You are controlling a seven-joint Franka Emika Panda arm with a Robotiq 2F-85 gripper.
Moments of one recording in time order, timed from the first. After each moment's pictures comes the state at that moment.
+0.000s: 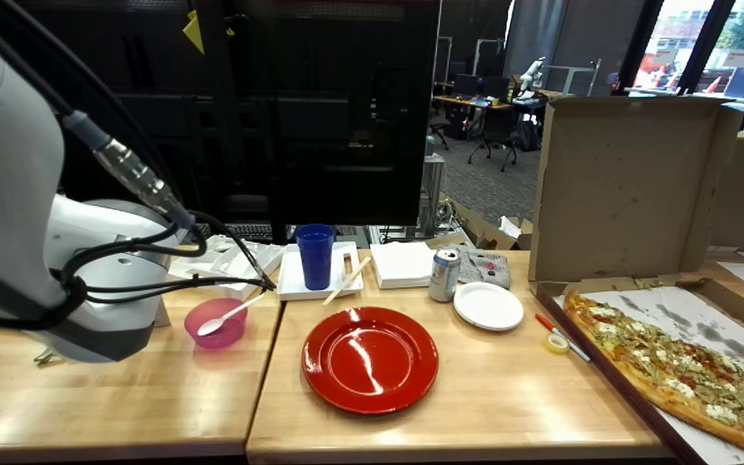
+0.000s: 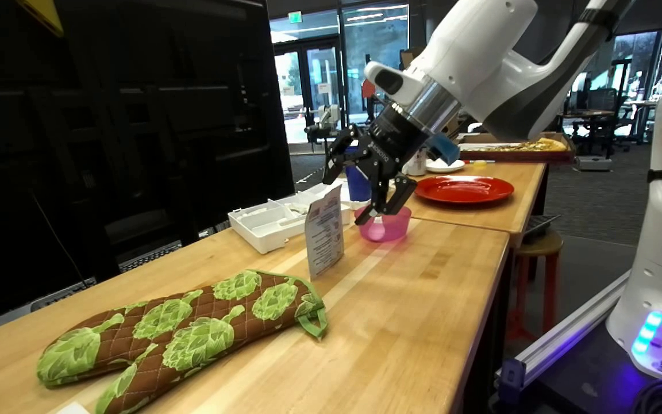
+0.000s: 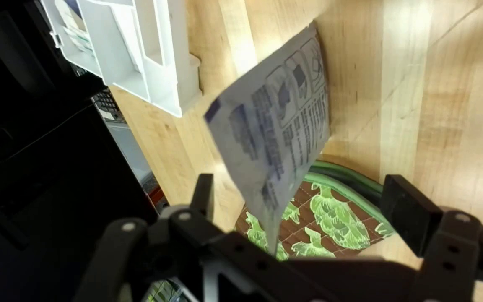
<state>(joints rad) 0.46 -0.32 0.11 -2.77 -1.35 3.34 0.16</state>
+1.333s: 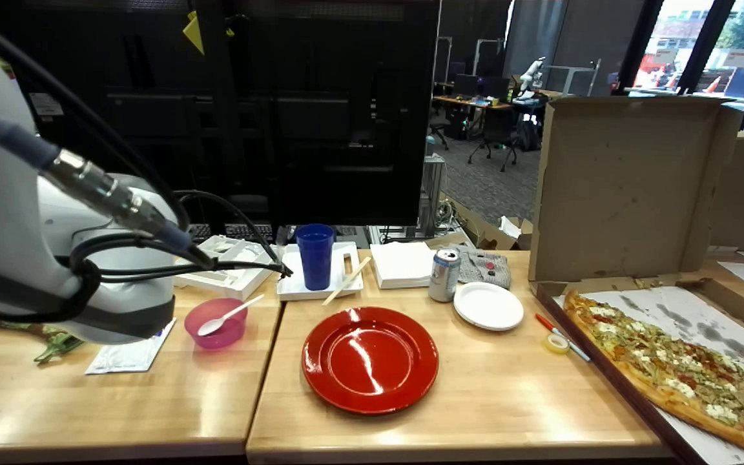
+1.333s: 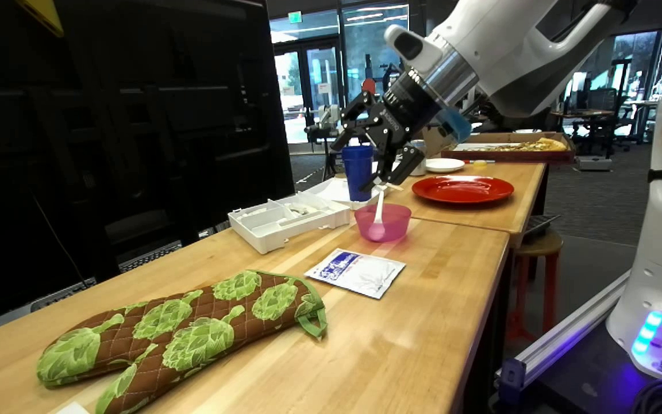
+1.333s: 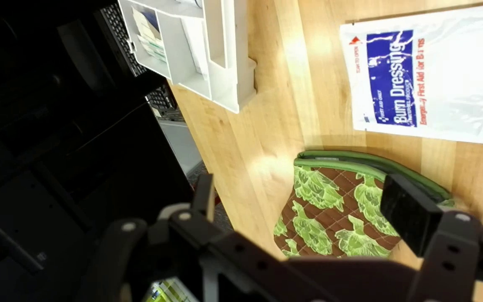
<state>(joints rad) 0.45 -0.46 0.06 -2.77 -1.56 3.33 0.36</state>
